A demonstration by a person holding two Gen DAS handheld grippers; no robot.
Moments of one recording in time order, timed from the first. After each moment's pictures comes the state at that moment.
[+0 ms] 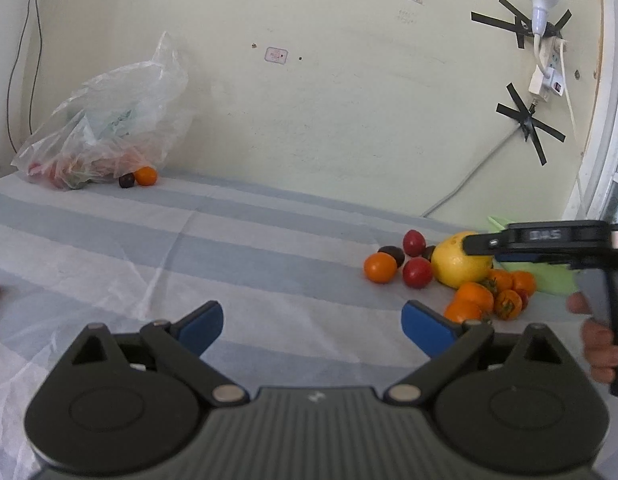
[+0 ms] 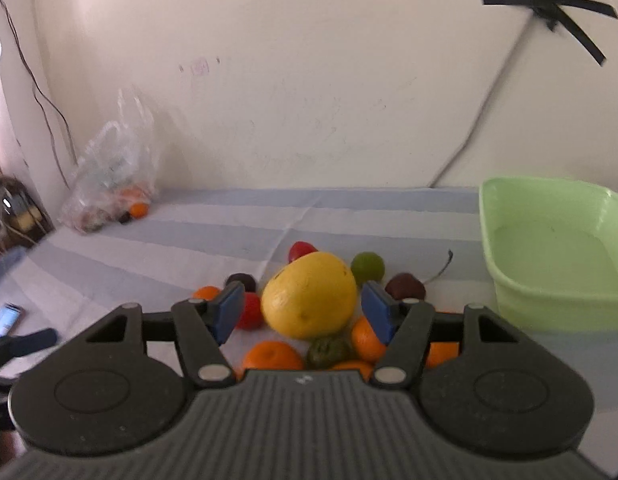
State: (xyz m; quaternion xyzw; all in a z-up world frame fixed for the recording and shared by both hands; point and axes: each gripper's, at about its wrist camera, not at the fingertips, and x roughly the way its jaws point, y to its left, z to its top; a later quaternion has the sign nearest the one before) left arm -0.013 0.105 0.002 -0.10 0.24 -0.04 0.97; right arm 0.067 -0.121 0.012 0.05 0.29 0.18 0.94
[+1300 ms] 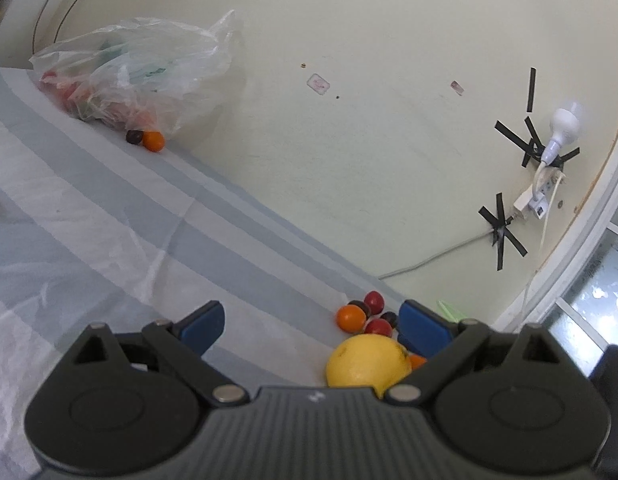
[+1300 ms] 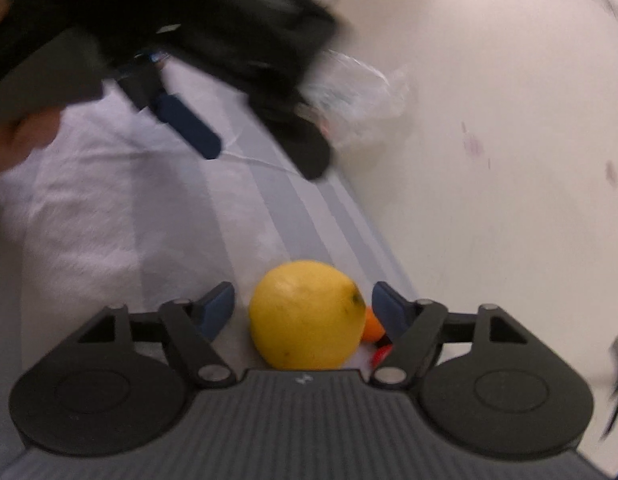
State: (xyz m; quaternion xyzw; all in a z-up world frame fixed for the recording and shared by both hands) left arm -0.025 0.167 -0.004 -0.30 0.19 -0.10 0.93; right arm 0.007 0.009 -0.012 -0.37 0.15 0.33 0.85
